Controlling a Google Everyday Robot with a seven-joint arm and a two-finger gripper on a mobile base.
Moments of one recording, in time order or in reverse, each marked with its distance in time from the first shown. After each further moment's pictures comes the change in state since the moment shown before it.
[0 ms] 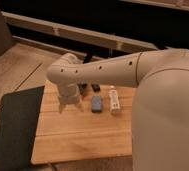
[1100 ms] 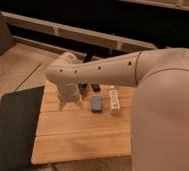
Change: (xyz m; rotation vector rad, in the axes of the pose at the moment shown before) arm -0.030 0.003 -0.010 0.011 -0.113 -0.073
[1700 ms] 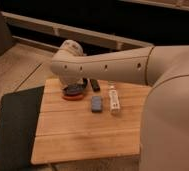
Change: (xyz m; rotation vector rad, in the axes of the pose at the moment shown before) arm -0.087 -0.012 -0.048 0.002 -0.332 -0.222
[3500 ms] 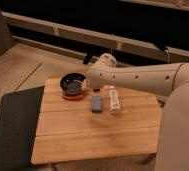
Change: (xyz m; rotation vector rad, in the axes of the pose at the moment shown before) arm 0.039 -0.108 0.067 -0.061 -0.032 0.287
